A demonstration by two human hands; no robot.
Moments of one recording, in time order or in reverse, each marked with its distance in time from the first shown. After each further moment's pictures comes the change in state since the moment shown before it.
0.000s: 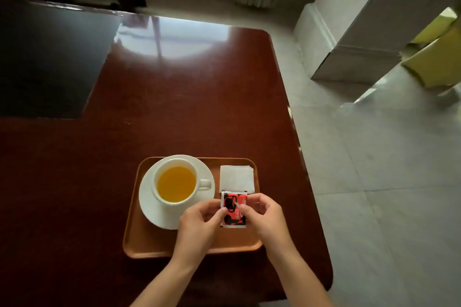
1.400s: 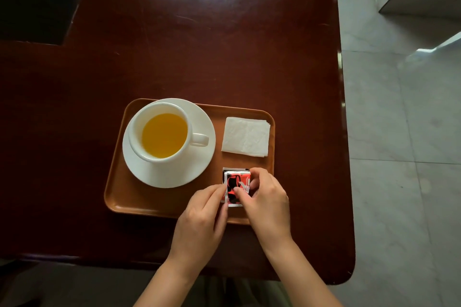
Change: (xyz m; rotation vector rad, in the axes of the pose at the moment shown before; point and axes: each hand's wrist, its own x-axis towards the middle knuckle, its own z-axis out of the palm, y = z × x) left_hand -0.023 -0.071 0.044 0.766 0.054 0.249; right_hand 0.031 0.078 0.003 -0.638 -0.002 -0.225
